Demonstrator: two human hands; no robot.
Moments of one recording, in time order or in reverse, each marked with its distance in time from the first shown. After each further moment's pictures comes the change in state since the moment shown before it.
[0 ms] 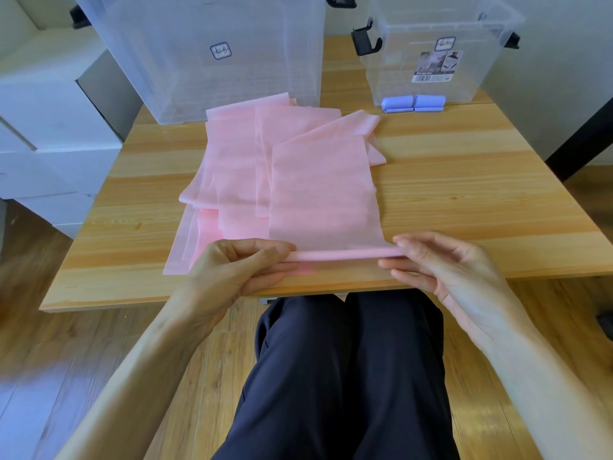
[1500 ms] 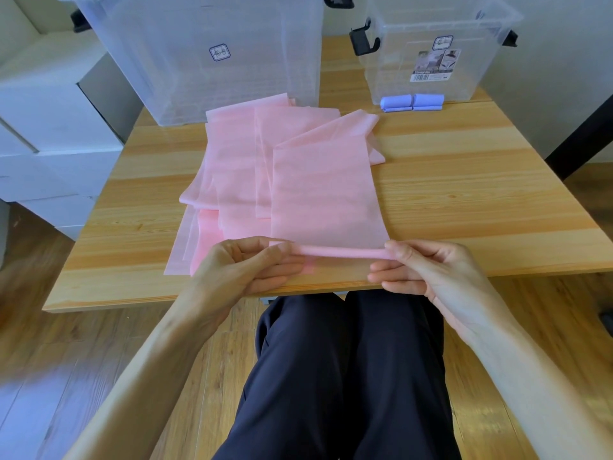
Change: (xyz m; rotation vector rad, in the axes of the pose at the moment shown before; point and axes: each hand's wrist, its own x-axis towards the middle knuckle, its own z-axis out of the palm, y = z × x) left_hand 0.002 -0.003 0.000 0.064 -0.052 -0.006; right_hand 0.005 0.009 0.003 -0.090 -0.043 0.024
